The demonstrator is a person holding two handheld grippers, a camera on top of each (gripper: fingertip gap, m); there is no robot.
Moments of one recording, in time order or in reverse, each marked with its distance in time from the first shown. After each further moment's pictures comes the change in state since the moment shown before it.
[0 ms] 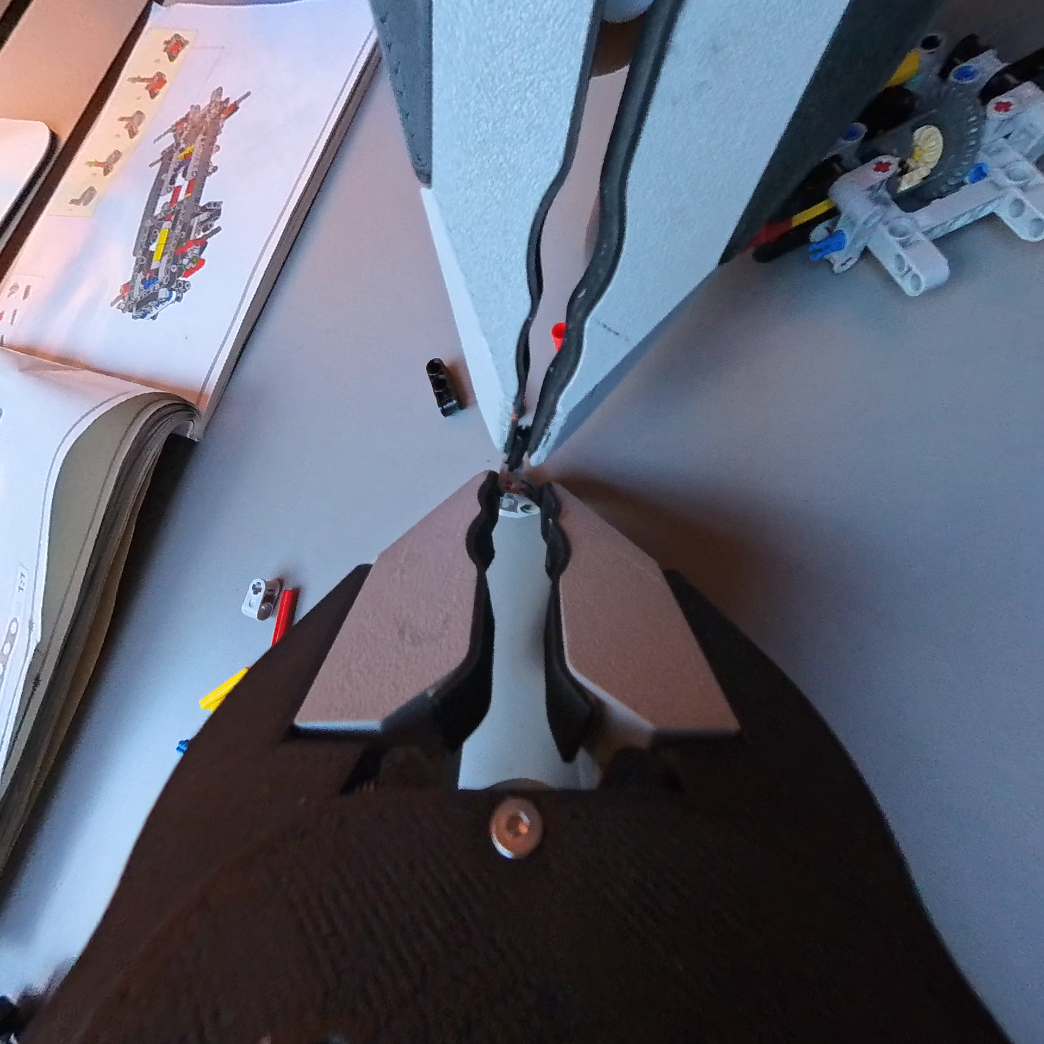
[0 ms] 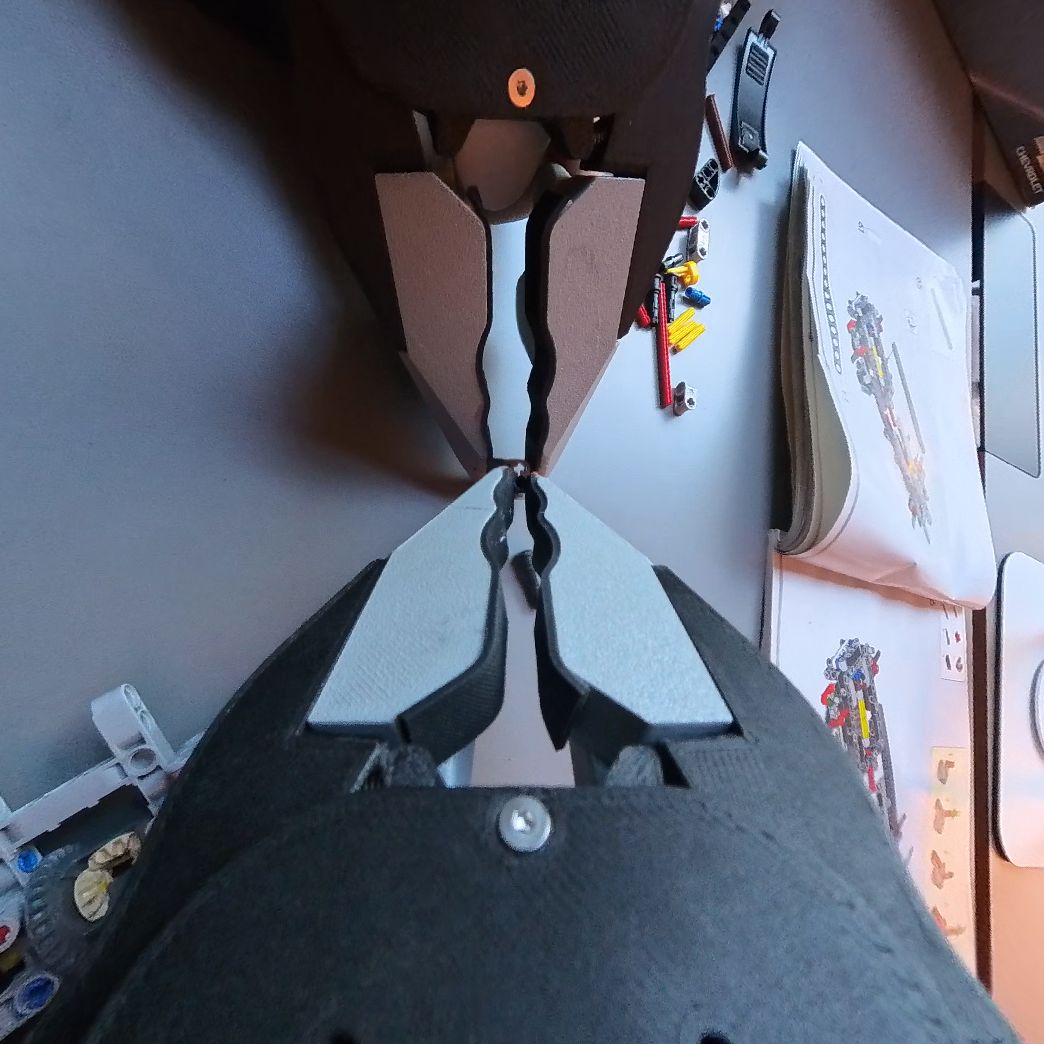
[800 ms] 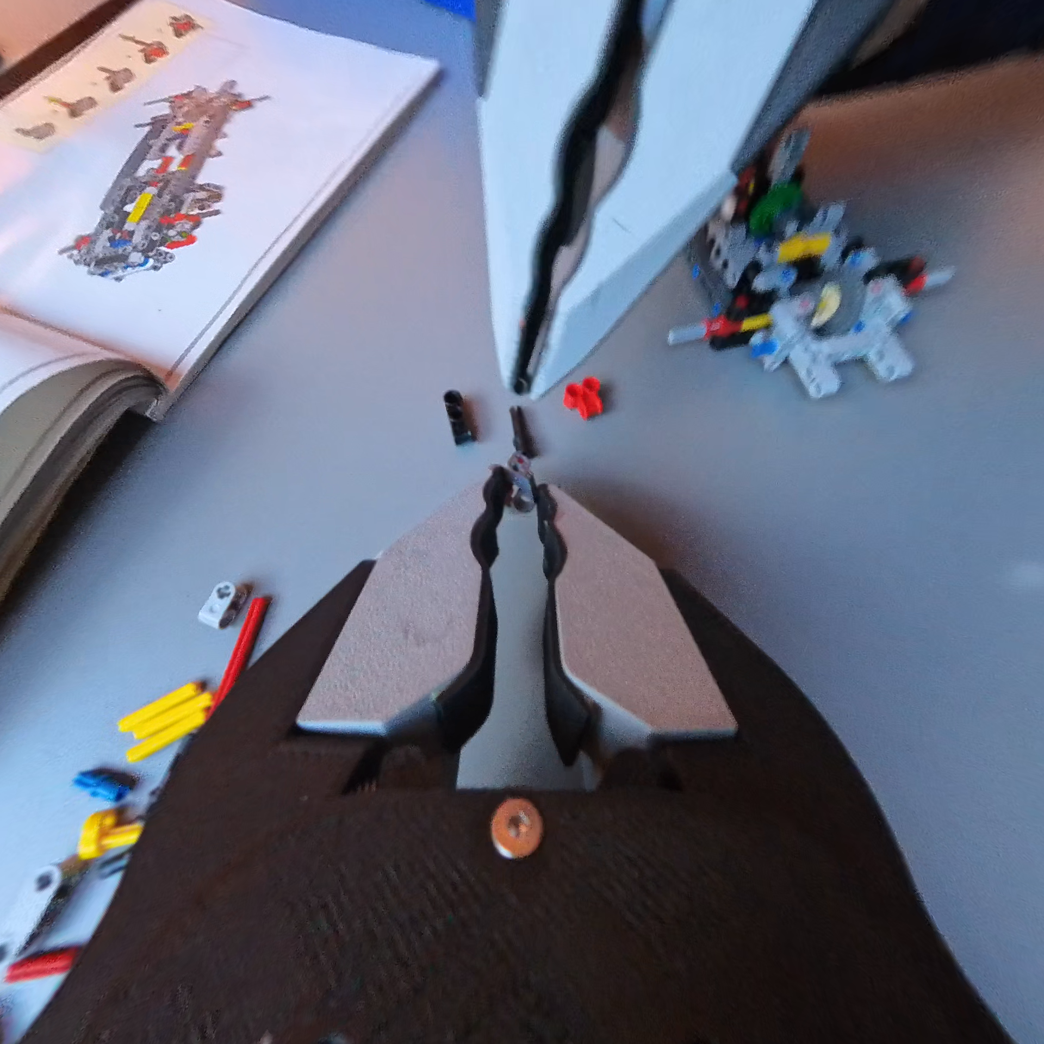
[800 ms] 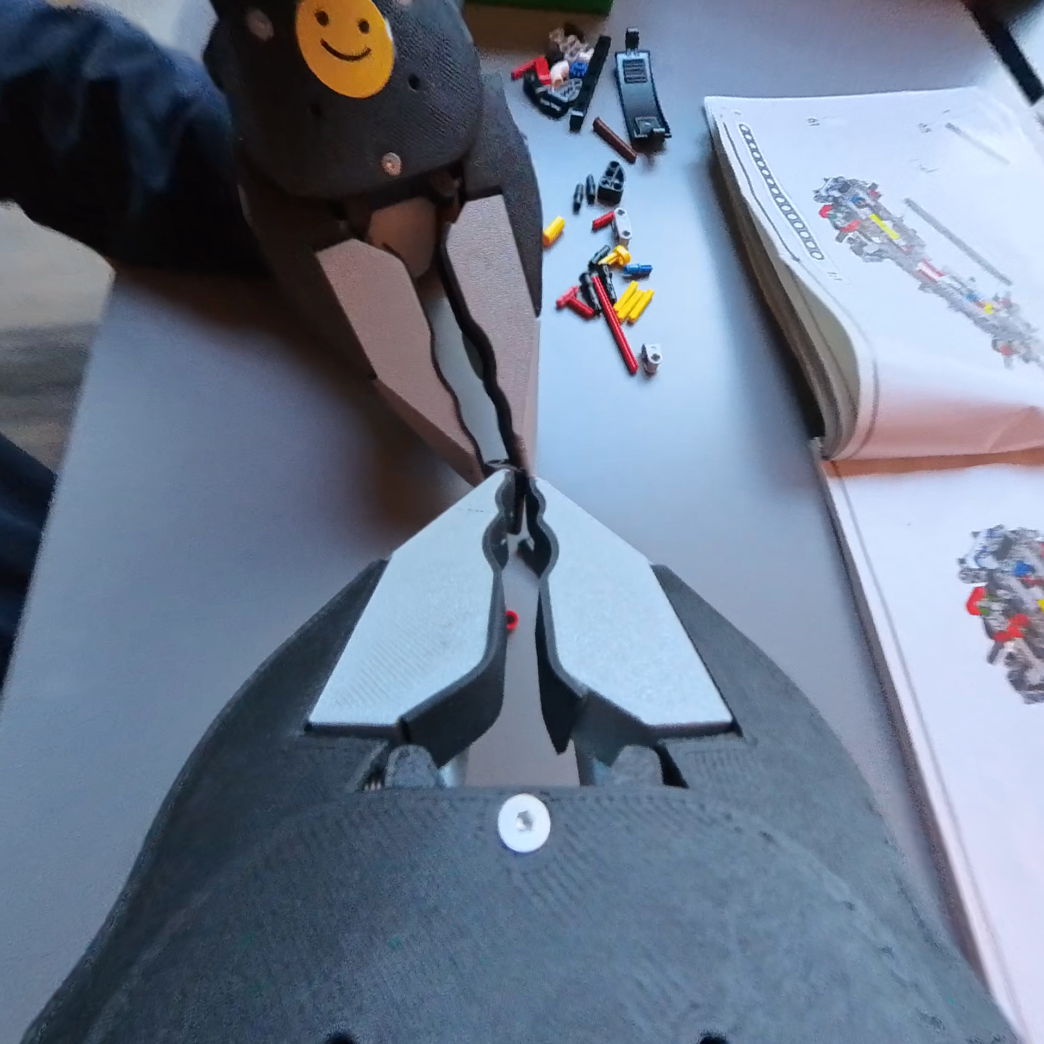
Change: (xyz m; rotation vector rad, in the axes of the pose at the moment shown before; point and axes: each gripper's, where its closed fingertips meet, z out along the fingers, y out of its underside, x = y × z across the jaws) left arm -0.008 -0.015 -0.004 0.115 0.136 -0.249; right arm 0.022 0.002 -0.024 0.157 -0.110 0.463
